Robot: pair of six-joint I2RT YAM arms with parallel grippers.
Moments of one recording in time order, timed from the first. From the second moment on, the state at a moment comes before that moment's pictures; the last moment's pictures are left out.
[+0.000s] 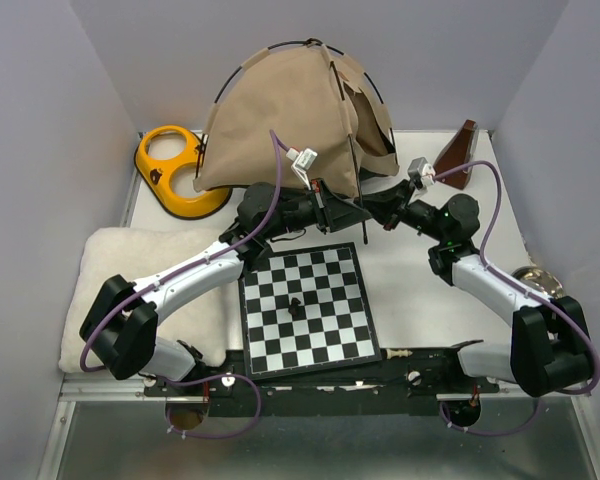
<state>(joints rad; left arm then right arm) -0.75 1.41 0.98 0.62 0.54 -1.00 0.27 1.28 0.64 0.87 -0.80 0.23</state>
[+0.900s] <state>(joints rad) -0.64 1.59 1.21 0.51 0.44 -0.68 0.31 1.18 0.63 0.71 -0.75 0.07</state>
